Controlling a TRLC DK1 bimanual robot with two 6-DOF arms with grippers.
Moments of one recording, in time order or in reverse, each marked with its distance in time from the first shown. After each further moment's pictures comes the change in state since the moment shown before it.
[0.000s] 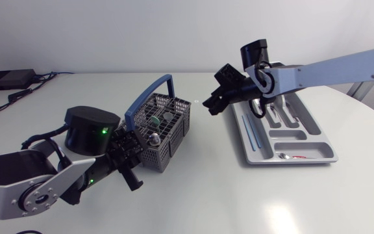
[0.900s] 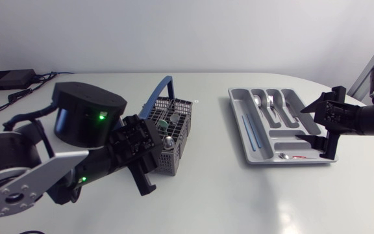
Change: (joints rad) left arm -0.148 -0.075 0.151 -0.191 0.074 -0.049; right arm -0.541 -0.627 -0.536 -0.263 -0.073 -0.977
